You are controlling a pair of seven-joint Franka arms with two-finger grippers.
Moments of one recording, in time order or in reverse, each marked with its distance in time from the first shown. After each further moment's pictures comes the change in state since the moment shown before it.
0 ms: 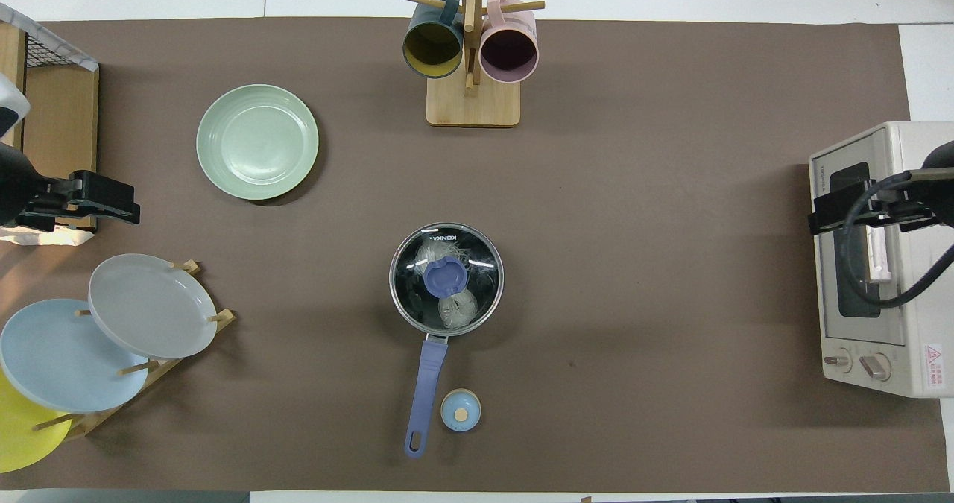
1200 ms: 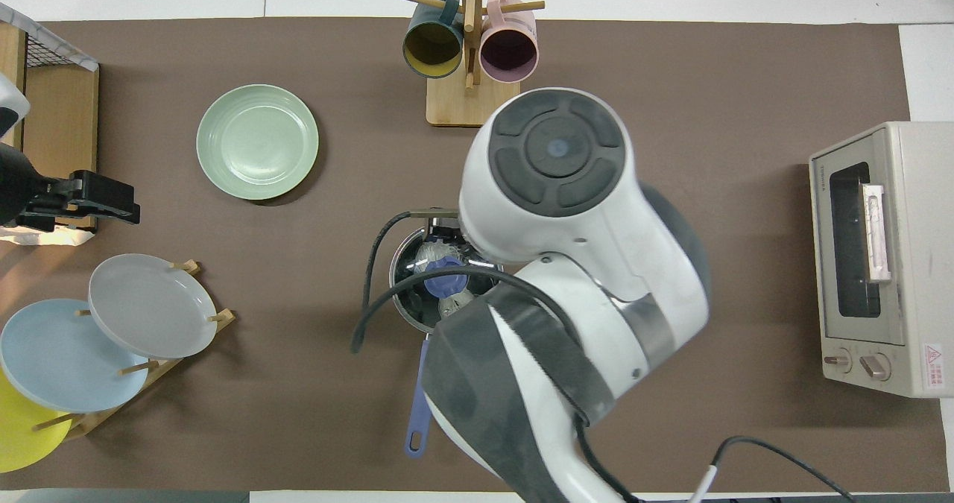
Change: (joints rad) left arm 0.000 0.000 0.000 0.000 0.000 0.000 0.000; right arm 0.569 0.300 0.020 0.110 0.012 0.324 0.690
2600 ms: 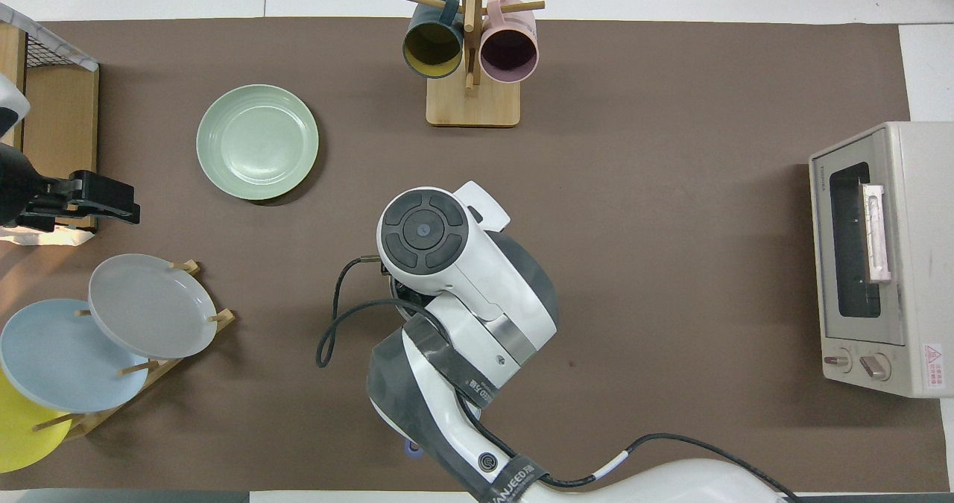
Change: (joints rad) left arm 0.000 0.000 0.000 0.000 0.000 0.000 0.000; right arm 0.097 0.117 -0.001 -0.153 -0.029 0.234 0.041
